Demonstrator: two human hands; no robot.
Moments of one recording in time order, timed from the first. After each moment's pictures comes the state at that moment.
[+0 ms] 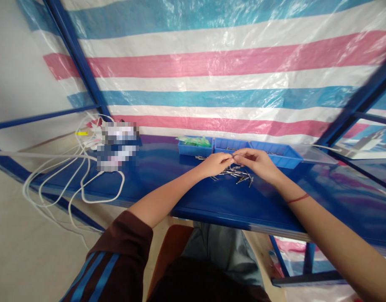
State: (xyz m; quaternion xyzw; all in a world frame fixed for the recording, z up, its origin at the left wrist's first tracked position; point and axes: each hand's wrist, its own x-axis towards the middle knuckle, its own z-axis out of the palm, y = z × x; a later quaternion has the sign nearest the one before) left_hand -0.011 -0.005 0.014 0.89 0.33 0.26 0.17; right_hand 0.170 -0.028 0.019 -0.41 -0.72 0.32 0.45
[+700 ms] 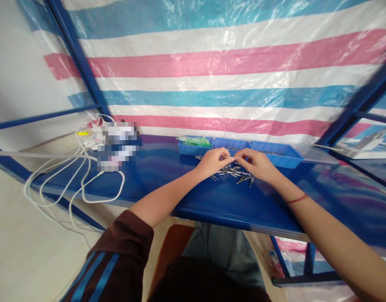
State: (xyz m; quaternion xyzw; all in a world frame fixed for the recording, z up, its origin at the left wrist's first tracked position) left_hand -0.011 0.000 0.006 0.83 0.37 0.38 0.20; right_hand 0.174 -0.023 0.017 -0.44 -0.82 0.06 0.35
